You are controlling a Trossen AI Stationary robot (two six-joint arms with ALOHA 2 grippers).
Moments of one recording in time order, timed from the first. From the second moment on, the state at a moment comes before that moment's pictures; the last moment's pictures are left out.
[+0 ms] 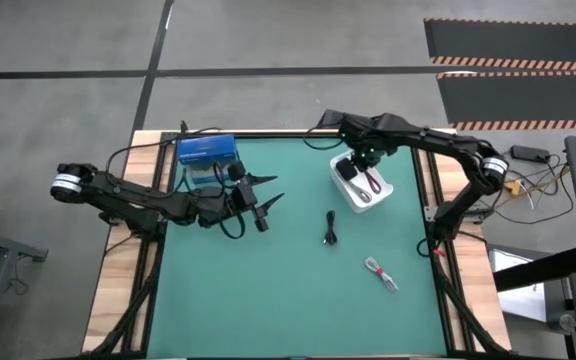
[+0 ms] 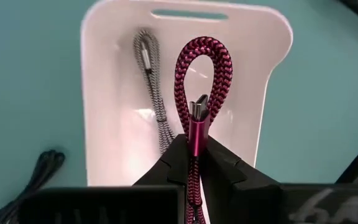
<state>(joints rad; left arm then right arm) -0.11 1.27 0.71 0.51 -0.59 0.28 -0.56 1.63 1.32 -1.12 0.07 0.46</state>
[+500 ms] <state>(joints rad) -0.11 1.27 0.71 0.51 -0.58 0.28 -0.59 1.76 1.31 -1.08 0.08 0.44</state>
